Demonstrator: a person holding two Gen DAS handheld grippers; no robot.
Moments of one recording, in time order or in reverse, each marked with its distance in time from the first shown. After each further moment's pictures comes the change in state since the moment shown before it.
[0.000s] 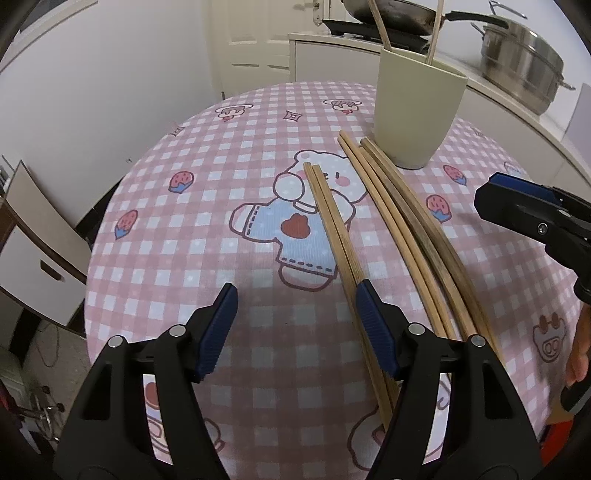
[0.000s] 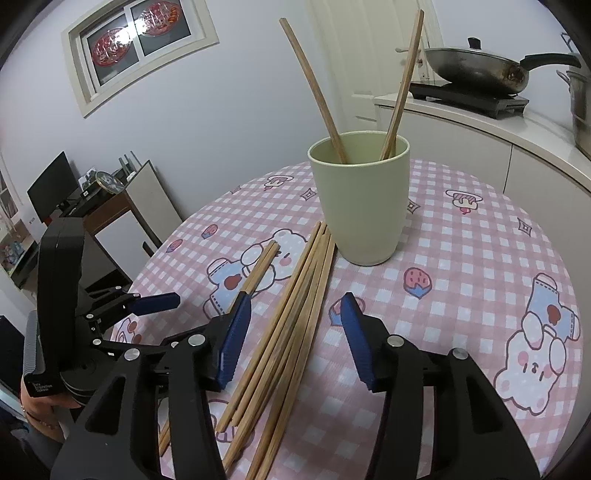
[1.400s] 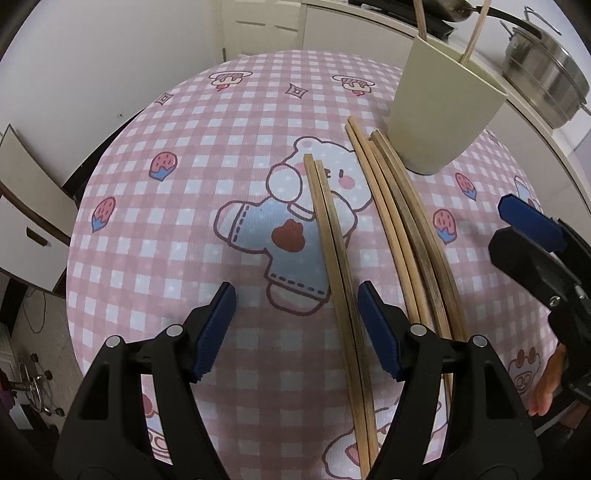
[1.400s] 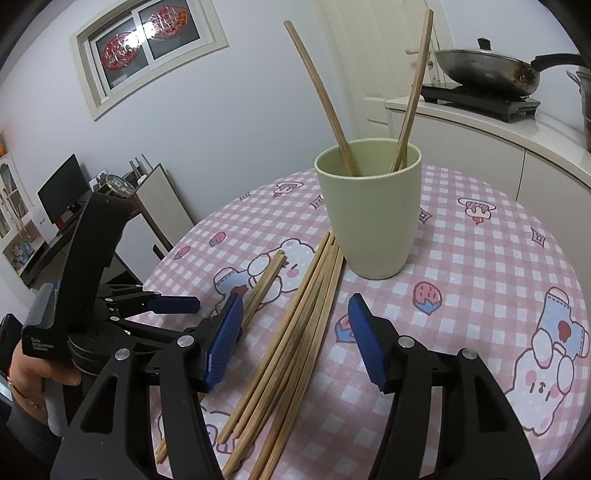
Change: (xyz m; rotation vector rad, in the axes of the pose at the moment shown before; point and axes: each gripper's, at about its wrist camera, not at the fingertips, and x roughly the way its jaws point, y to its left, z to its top) left arm 0.025 -0.002 0.029 -0.099 0.178 -0.061; right arm 0.008 -0.005 0.010 -0.006 -0.007 0.051
